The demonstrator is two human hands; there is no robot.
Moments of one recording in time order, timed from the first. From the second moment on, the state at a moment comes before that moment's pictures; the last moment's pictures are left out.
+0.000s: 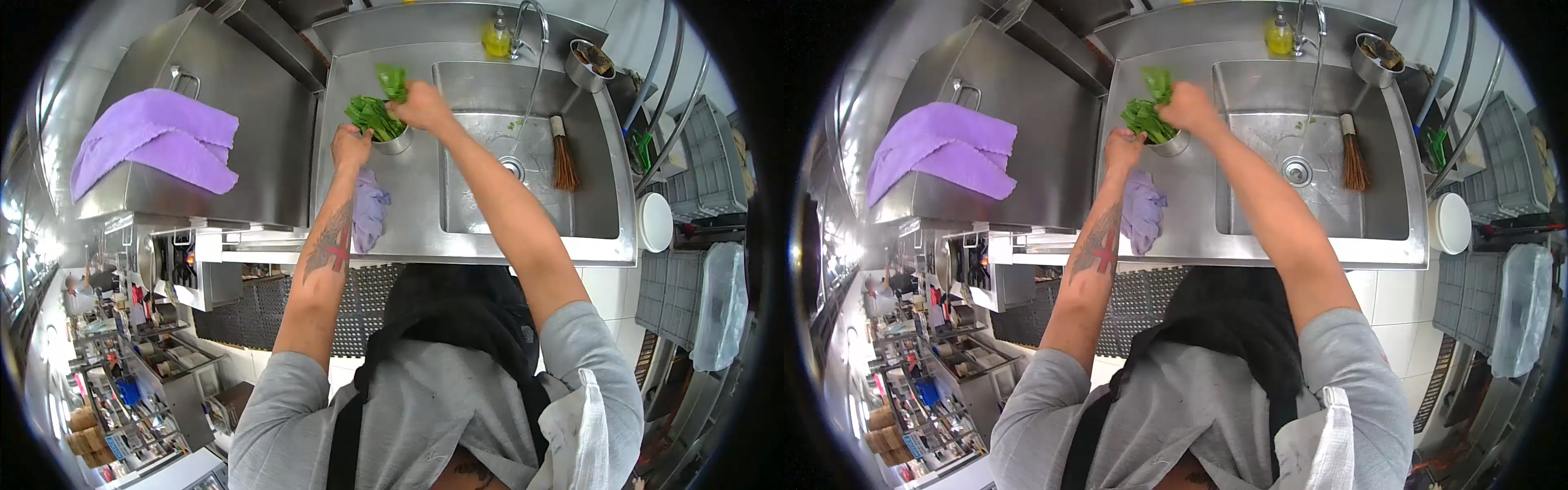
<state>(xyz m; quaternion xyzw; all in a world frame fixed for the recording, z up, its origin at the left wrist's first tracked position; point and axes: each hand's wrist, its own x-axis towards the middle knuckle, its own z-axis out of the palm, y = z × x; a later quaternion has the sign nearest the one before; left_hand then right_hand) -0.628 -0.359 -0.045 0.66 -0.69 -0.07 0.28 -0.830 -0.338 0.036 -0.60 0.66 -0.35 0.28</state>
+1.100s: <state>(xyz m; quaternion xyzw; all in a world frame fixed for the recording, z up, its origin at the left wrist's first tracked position) -0.838 -0.297 -0.075 0.58 -0.64 -0.22 0.45 -1.171 -0.382 -0.139 -0.34 0.54 -0.37 0.68</state>
